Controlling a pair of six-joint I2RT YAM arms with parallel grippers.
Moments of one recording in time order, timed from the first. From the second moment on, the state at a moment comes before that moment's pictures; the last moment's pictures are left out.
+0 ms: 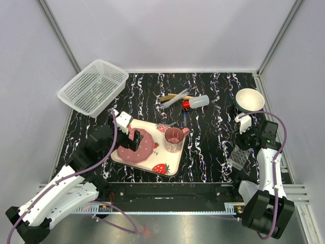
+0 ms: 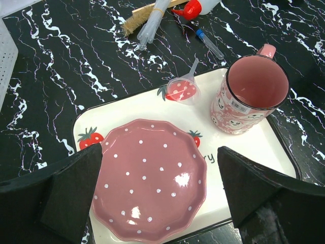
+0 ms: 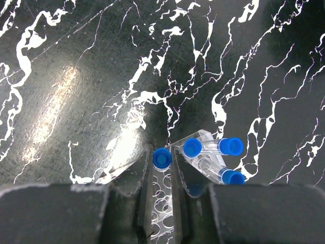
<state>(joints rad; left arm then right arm) -0.70 0.62 0.69 -0.43 -0.11 -0.02 -0.35 0.91 0.60 -0.62 -0.54 -0.73</state>
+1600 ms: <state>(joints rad) -0.68 0.64 0.69 -0.43 -0.11 -0.02 -0.34 1.18 1.09 -1.20 -0.56 -0.88</state>
